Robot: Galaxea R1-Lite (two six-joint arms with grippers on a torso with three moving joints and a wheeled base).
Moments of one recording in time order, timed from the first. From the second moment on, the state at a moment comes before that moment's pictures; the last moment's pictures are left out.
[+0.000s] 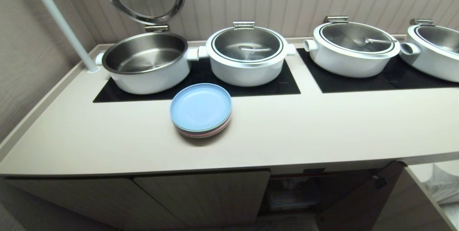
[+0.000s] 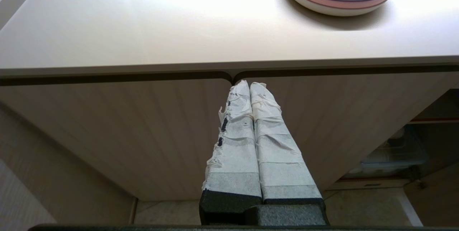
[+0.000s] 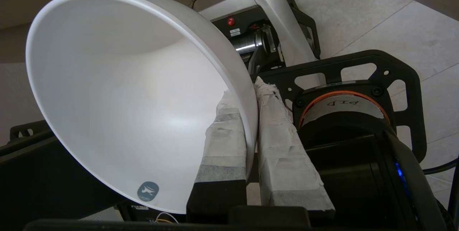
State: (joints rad) left arm 0.00 0.00 0.00 0.00 -0.01 -0.02; right arm 0.13 0.74 -0.62 0.89 0.16 0.52
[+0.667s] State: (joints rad) left arm 0.00 0.00 0.00 0.00 -0.01 -0.02; right arm 0.13 0.74 -0.61 0.88 0.16 0.52
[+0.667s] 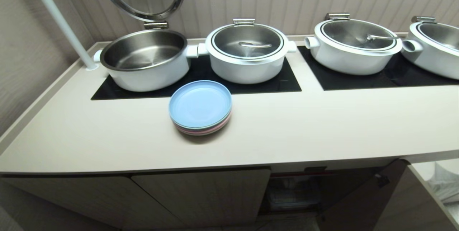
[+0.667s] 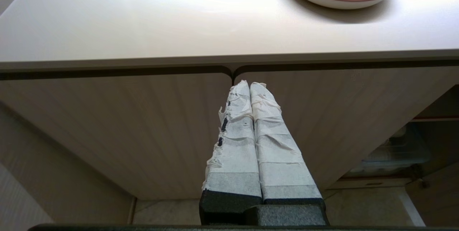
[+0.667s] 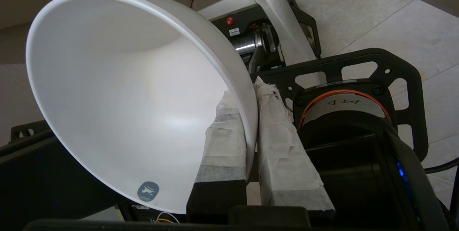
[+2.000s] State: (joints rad) left arm 0.00 0.00 0.00 0.00 -0.01 -0.02; right arm 0.14 0.74 -0.62 0.89 0.17 0.53
